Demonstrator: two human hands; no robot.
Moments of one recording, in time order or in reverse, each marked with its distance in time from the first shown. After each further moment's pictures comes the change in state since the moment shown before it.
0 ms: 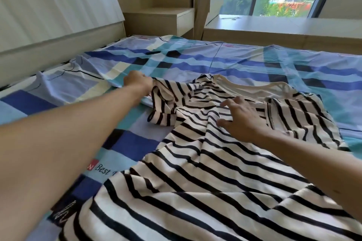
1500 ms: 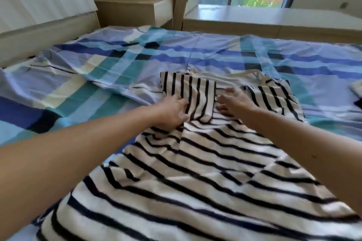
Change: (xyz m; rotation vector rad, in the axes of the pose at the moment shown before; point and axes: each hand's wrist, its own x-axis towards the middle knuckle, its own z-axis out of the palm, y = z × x) left_hand -0.098 0.025 0.063 0.712 -0.707 0.689; right_hand 0.018 0.042 -0.003 1.044 0.033 0.445
